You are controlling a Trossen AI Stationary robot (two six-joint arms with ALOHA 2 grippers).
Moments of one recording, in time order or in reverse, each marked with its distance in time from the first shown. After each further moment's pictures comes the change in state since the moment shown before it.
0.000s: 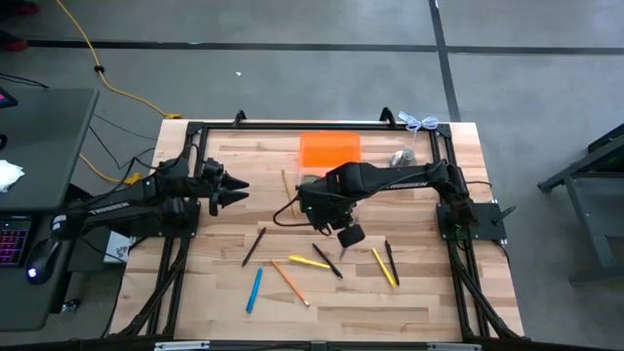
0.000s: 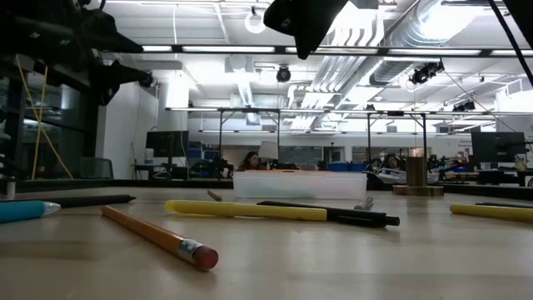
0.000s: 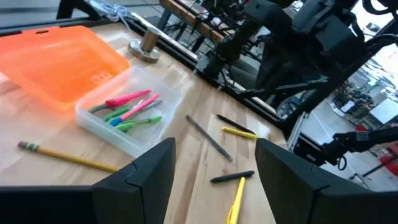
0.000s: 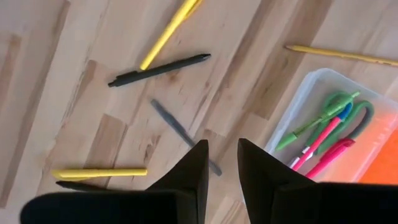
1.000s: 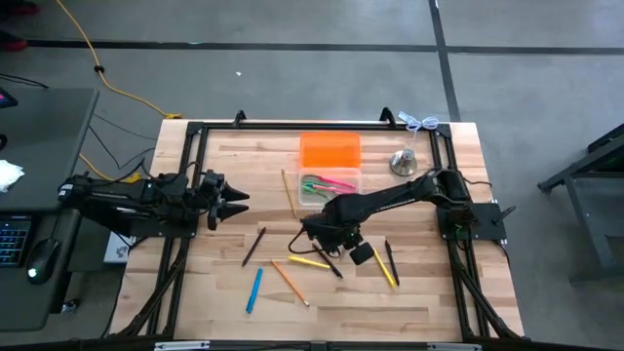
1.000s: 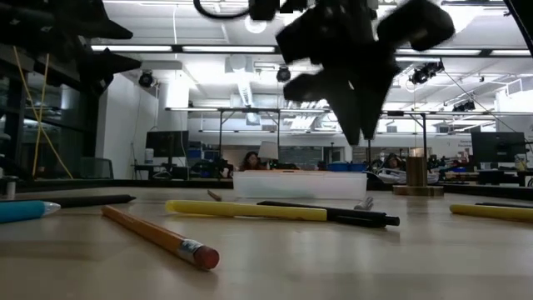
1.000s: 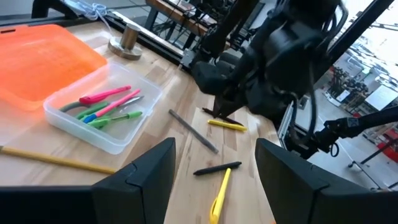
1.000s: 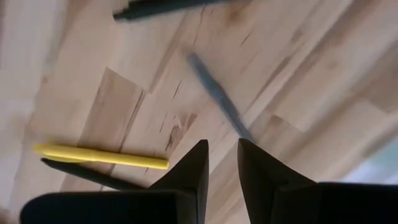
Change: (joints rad) left arm -0.380 0.001 0.000 0.013 -0.350 -0.025; right arm 0.062 0.003 -0.435 0.195 -0.030 -0.044
